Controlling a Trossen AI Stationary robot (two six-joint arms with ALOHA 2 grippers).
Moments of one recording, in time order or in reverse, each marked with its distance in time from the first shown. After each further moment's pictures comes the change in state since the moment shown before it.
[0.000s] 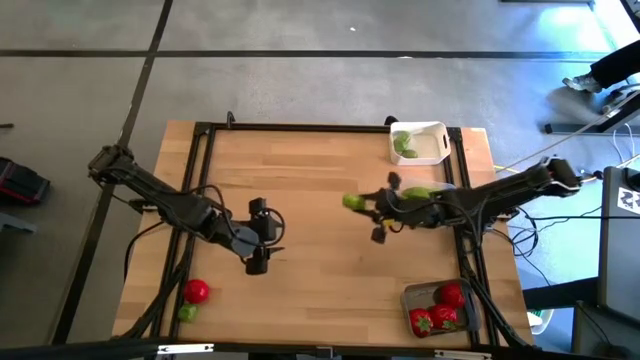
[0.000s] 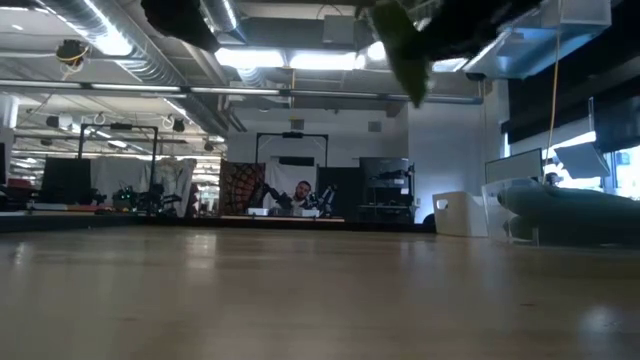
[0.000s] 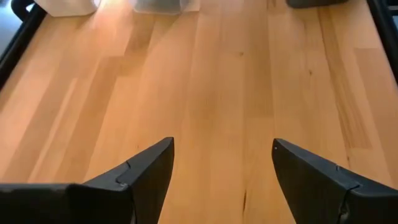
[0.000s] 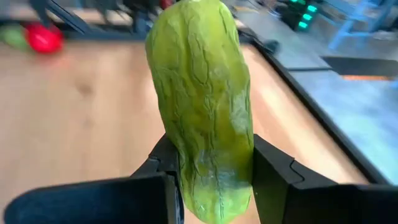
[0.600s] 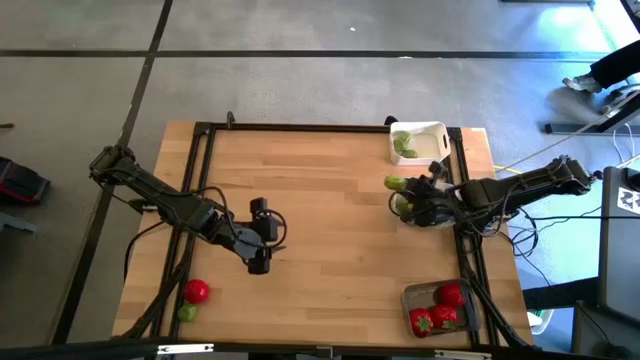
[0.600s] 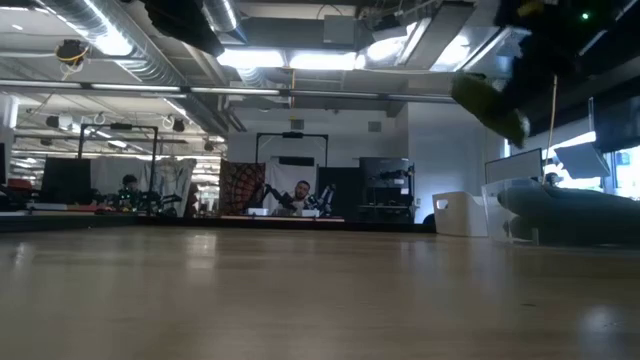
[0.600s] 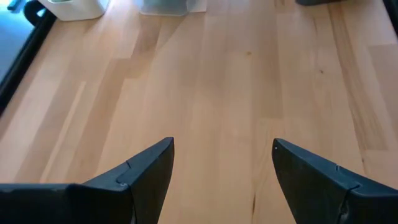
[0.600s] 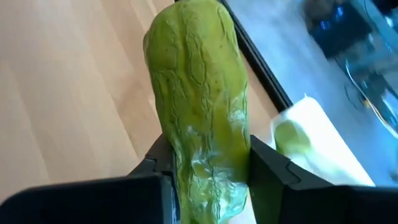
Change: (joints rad) left arm 0.002 0.018 0.000 0.007 -0.031 0.017; right arm -0.004 -0.196 0.000 -0.799 0.225 0.328
